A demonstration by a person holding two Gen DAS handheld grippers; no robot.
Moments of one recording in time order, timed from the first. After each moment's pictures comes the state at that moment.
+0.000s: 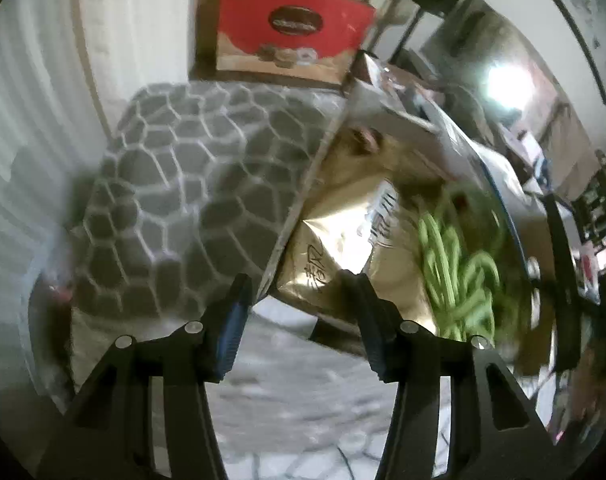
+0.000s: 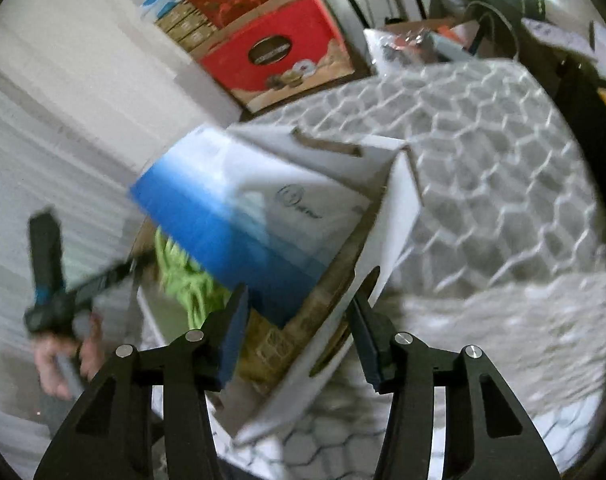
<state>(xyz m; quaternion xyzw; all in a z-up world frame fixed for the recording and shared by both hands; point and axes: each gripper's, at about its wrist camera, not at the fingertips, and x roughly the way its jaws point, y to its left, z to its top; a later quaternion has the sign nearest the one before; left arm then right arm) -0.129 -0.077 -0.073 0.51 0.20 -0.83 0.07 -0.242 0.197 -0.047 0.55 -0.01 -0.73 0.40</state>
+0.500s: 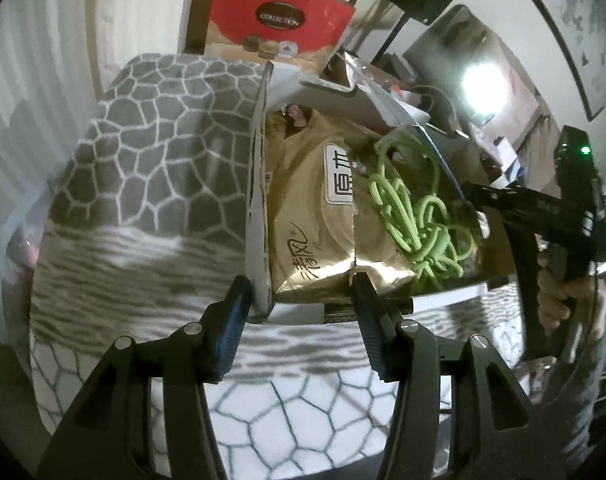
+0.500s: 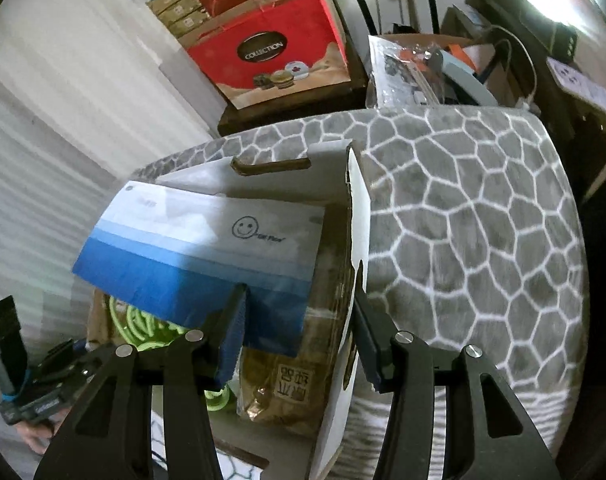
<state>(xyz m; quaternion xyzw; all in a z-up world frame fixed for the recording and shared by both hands) -0.090 -0.044 -0.068 0.49 0.26 -0.83 0.05 -0.296 0.166 -0.055 0.55 0.06 -0.73 0.40</state>
